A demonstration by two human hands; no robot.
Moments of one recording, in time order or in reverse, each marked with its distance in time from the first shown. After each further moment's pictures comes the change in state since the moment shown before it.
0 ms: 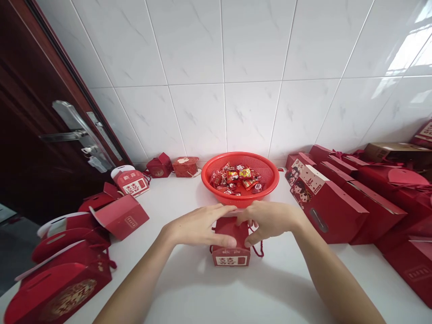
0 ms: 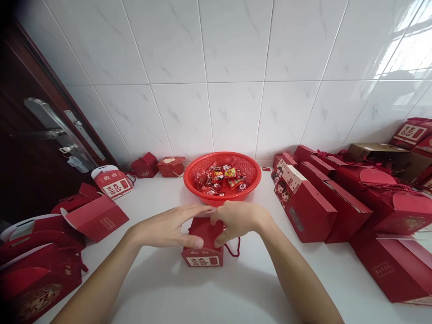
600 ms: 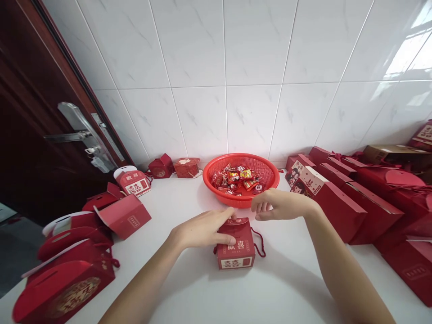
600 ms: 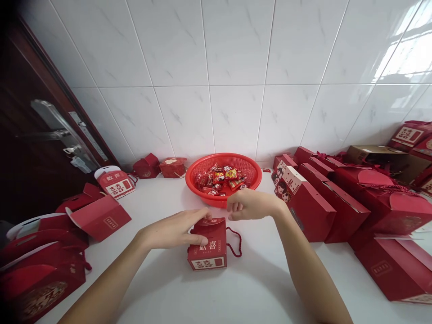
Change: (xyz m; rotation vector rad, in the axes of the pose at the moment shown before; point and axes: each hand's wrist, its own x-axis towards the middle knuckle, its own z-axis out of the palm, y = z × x) left_hand 0.005 0.007 0.008 -0.014 -0.070 -0.099; right_hand -0.016 0.038 -0.009 0.181 0.153 -0.022
